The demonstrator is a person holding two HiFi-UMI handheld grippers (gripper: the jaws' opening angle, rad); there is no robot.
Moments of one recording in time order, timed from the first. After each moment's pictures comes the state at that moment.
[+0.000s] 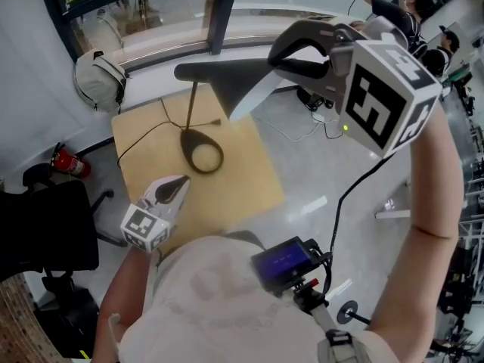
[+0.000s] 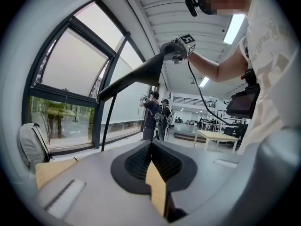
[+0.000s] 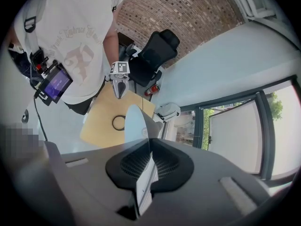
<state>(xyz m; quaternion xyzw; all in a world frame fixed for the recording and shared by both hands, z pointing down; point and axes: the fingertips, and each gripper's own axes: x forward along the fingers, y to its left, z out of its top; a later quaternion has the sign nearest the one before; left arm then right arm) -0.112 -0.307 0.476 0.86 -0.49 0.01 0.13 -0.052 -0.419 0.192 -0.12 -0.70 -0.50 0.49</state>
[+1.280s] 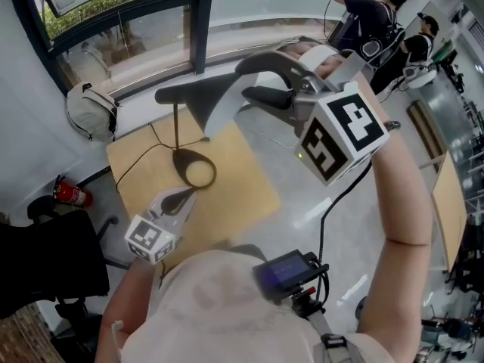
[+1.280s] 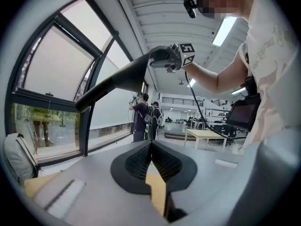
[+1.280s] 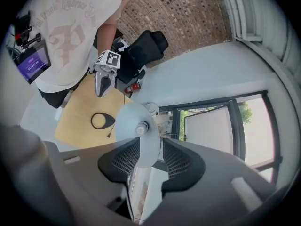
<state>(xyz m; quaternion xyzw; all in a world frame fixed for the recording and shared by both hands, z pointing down) -0.070 -0.317 0.436 0.90 -0.43 0.02 0.10 -0.031 -0.417 0.195 0.00 -0.70 -0.57 0.42</state>
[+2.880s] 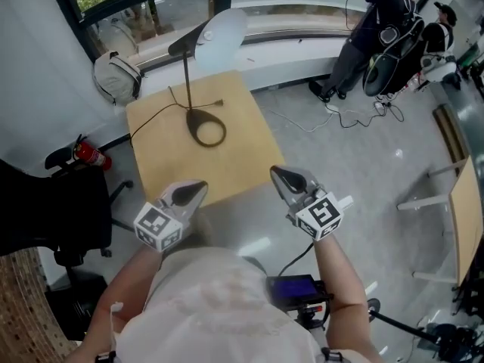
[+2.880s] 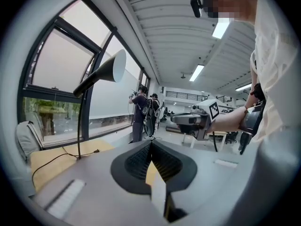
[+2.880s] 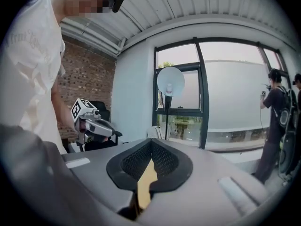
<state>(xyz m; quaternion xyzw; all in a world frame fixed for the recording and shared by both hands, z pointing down) 0.014 -0.198 0.451 0.88 -0.46 0.05 0.13 0.157 -0.262 0.419 0.22 -0.97 0.02 0.11</state>
